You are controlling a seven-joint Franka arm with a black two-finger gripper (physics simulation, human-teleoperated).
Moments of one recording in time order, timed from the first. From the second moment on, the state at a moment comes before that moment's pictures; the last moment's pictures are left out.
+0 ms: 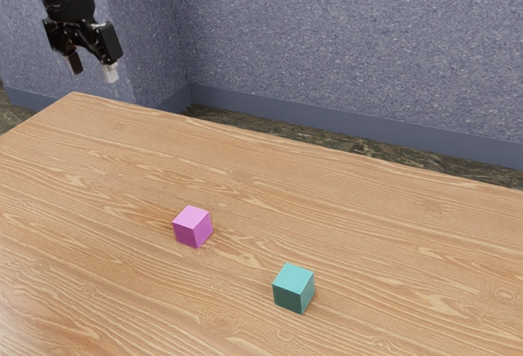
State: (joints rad) arm -0.01 -0.10 0.13 -1.54 0.01 1.47 0.15
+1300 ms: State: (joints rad) arm -0.42 0.27 -0.06 -2.02 0.00 2.36 -0.40
